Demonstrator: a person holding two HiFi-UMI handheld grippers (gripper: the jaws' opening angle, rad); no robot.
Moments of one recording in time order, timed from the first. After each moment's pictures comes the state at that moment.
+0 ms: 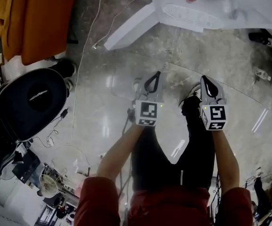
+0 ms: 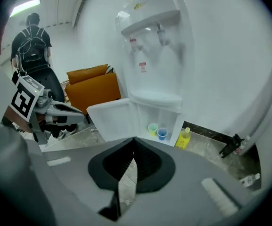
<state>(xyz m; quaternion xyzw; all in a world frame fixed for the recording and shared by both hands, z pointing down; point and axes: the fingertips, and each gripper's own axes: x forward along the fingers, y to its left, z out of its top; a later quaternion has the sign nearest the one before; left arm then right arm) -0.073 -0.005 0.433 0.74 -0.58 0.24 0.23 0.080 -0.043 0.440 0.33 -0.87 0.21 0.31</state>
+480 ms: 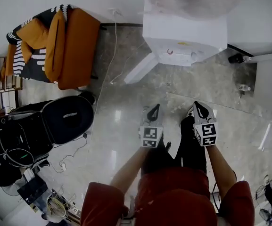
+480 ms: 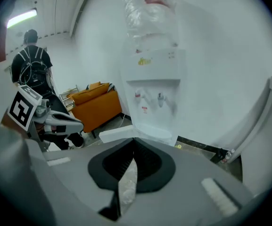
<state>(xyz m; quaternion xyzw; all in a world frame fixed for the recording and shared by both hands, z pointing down) -0.048 0.007 0.203 0.73 -0.58 0.23 0.26 0.100 -0.042 0.195 0.34 -0.87 0.22 0.28</state>
